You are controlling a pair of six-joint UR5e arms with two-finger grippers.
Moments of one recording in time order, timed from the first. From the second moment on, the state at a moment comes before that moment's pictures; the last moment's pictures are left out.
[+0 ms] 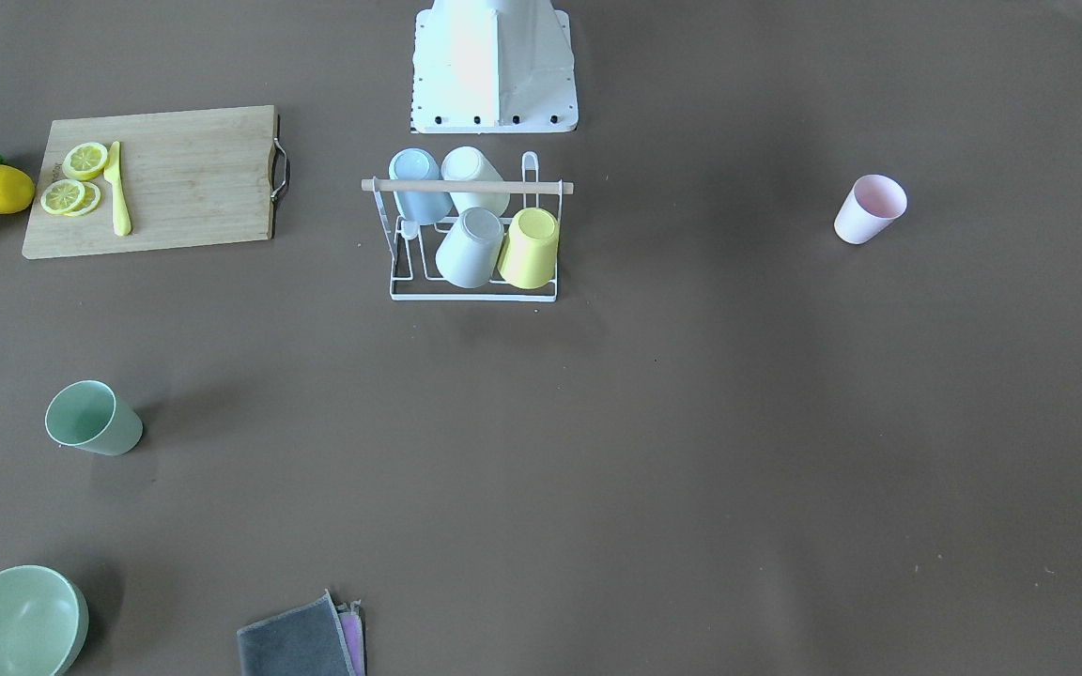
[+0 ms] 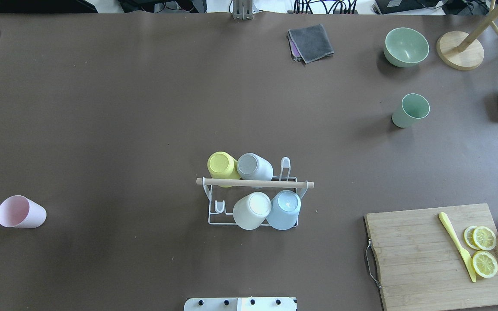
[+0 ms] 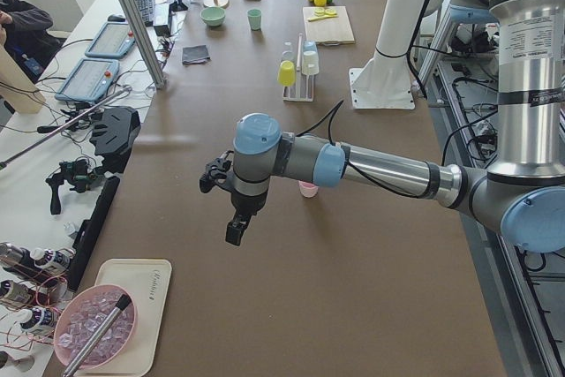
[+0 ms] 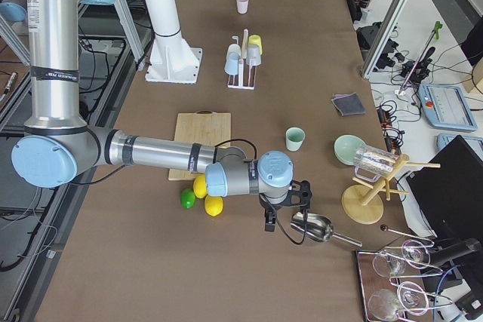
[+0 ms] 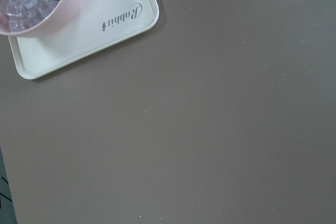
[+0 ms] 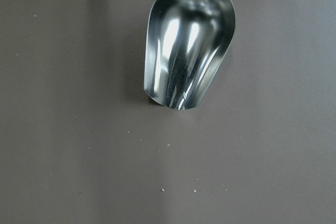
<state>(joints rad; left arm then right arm) -1.56 -1.49 -1.88 -1.58 -2.19 0.20 1.53 -1.59 1.53 -1.35 2.39 0.19</state>
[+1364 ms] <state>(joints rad) -0.94 -1.97 -1.89 -0.81 -1.76 0.32 1.24 -1.37 1.66 -1.46 2.28 0.19</state>
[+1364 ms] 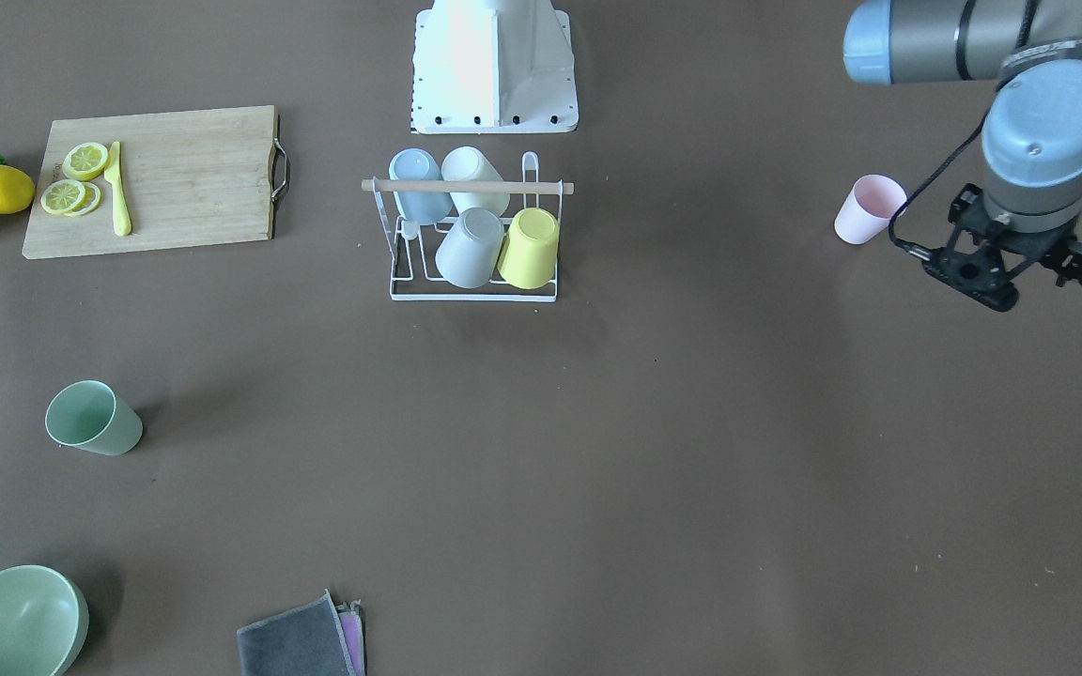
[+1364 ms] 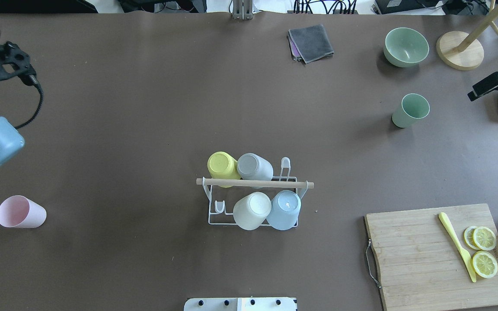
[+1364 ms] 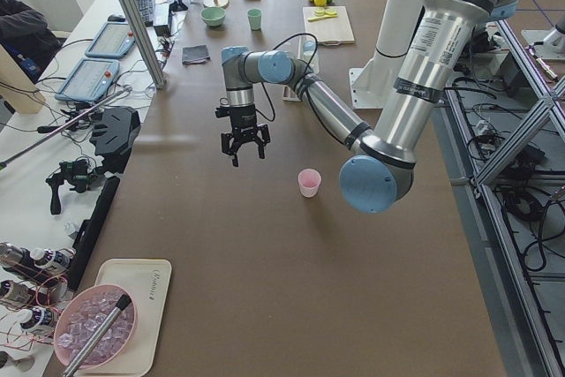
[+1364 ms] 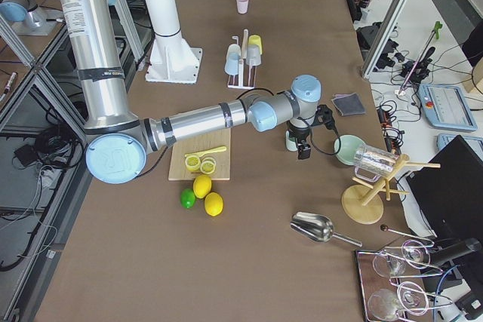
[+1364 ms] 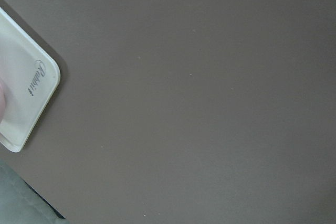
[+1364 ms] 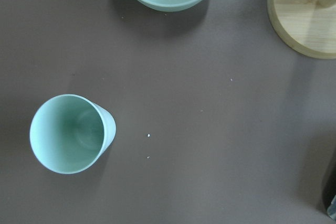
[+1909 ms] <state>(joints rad) -0.67 -2.07 -1.75 -0.62 -1.70 0.32 1.07 -1.24 1.66 -1.58 2.15 0.17</state>
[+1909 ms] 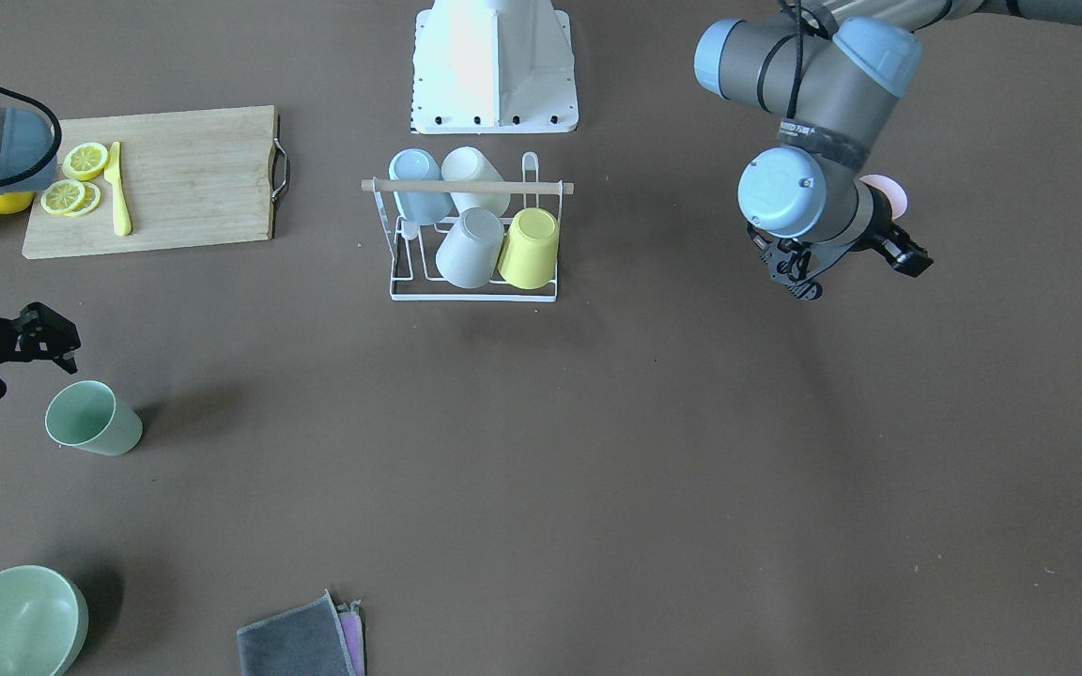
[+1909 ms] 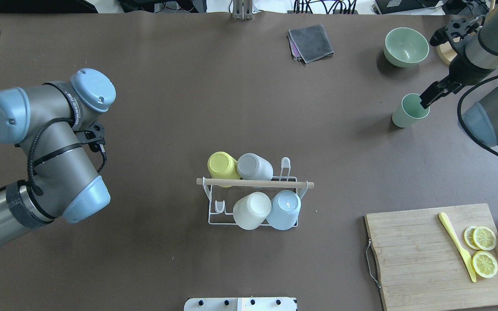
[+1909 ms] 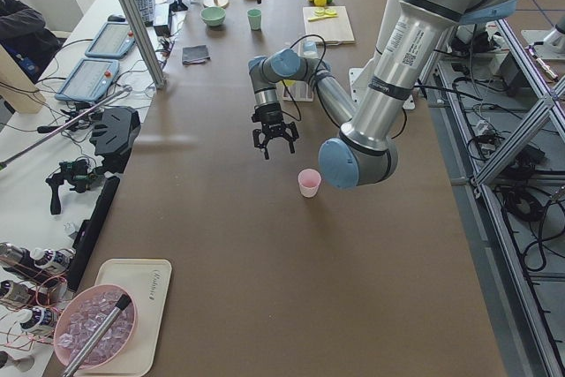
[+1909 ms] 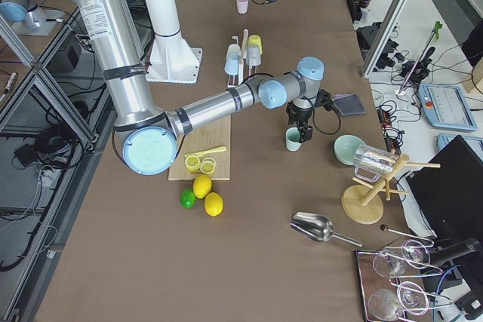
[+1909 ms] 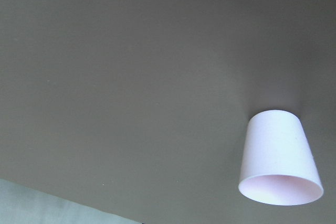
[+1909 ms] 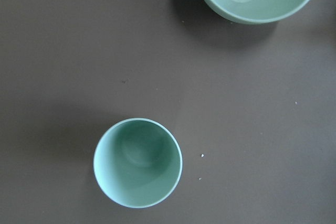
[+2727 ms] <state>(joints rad) -0.49 -2.05 -1.63 -0.61 -1.67 0.32 1.04 -1.08 1.62 -1.85 2.11 -0.01</state>
